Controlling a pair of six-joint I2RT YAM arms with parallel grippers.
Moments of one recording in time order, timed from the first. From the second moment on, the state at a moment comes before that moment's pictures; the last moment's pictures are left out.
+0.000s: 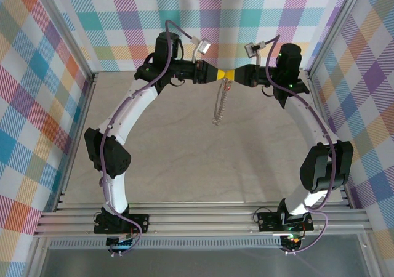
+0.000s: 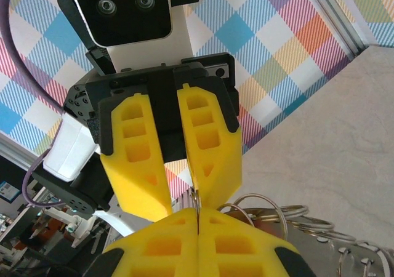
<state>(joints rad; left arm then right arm) -0.48 1.94 2.09 -0.46 1.06 -0.34 0.16 1.64 1.50 0.06 -1.34 0.65</state>
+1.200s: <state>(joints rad) -0.50 1.86 1.83 0.11 0.97 -0.72 0.12 1.47 1.14 0.37 -1.12 0.81</state>
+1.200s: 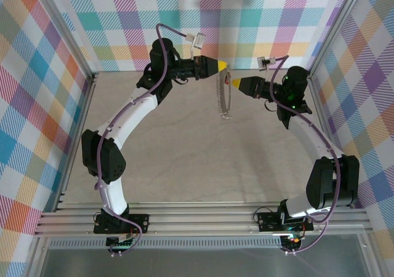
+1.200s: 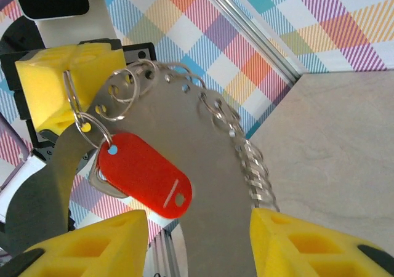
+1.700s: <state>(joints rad) -0.51 1.86 1.83 0.11 0.97 -0.73 0.16 1.47 1.18 0.38 -1.11 0.80</state>
